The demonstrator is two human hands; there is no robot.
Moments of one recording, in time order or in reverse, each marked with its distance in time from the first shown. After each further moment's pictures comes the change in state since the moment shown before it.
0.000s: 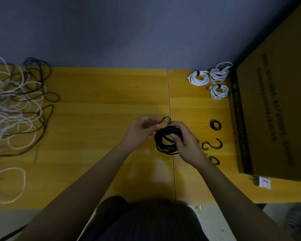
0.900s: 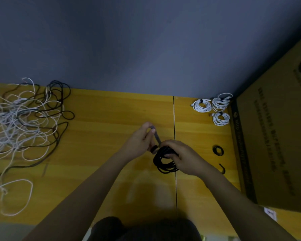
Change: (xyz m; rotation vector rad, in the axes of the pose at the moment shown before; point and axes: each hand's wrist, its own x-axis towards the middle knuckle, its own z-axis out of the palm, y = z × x) left_hand 0.003 0.027 -0.036 0.257 -0.033 0.193; right_hand 0.032 -0.040 -0.019 -0.212 -0.378 -0.208
